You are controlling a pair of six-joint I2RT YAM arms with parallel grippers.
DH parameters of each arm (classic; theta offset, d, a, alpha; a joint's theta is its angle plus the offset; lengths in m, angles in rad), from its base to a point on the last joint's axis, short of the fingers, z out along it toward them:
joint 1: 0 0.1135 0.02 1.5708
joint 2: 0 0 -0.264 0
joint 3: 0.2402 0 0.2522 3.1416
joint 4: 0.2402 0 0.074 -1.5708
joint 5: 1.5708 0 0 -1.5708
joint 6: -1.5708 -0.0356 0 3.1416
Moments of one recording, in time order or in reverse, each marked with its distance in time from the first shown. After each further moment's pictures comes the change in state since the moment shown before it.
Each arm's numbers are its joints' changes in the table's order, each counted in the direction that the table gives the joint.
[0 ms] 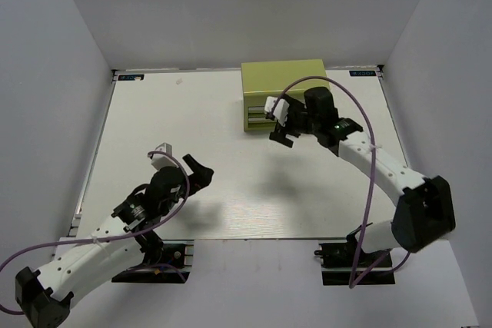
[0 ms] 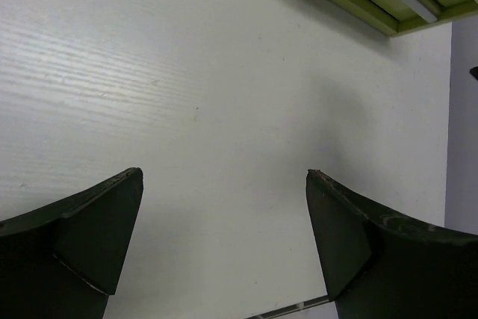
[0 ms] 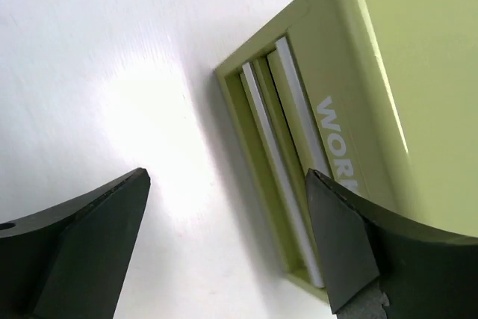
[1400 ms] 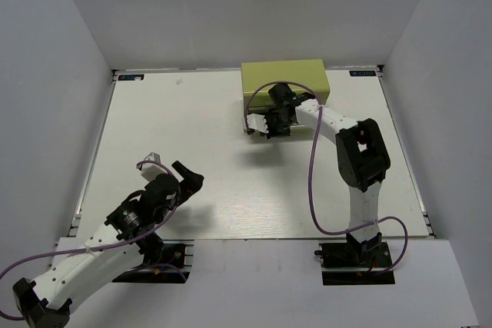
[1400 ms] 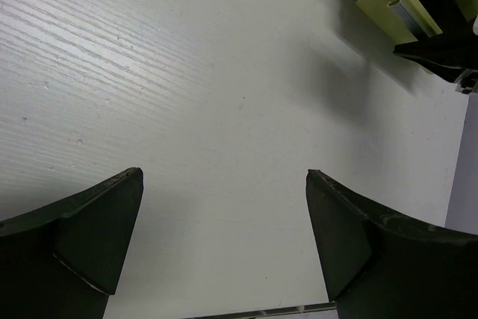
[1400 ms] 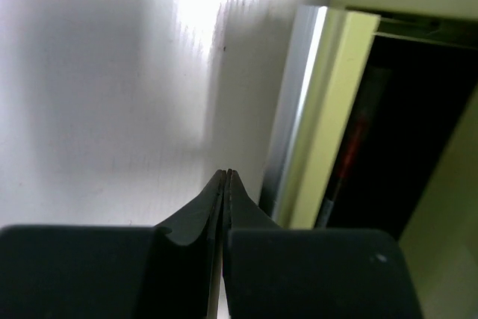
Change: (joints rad) left arm 0.000 0.093 -0.013 0.182 -0.059 0.134; right arm 0.014 -0.592 0.476 0.489 0.092 0.441
